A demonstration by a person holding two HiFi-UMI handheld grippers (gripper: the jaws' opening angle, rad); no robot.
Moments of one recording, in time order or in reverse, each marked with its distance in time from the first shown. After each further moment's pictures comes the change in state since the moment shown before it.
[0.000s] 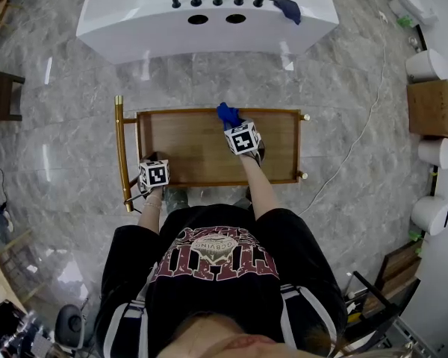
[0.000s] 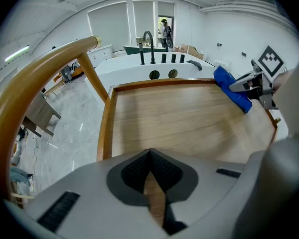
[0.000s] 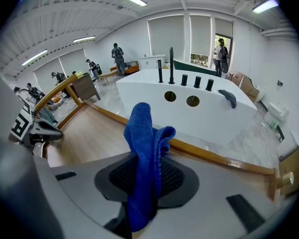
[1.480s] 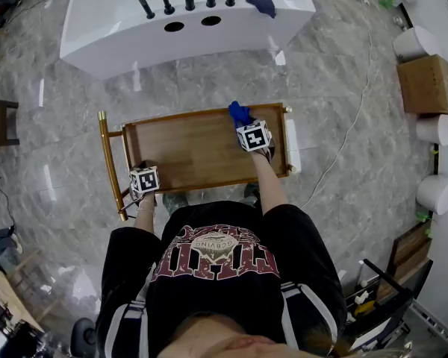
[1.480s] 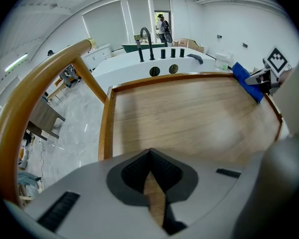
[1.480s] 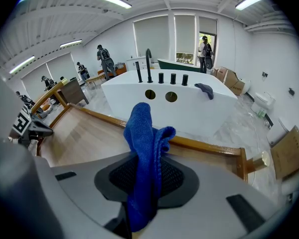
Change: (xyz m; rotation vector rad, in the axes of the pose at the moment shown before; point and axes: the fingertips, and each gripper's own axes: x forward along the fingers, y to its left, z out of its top) left arm 0.000 -0.003 0.002 0.044 0.033 0.065; right arm -0.039 -0.098 -0.051 0.122 -0.007 -0.087
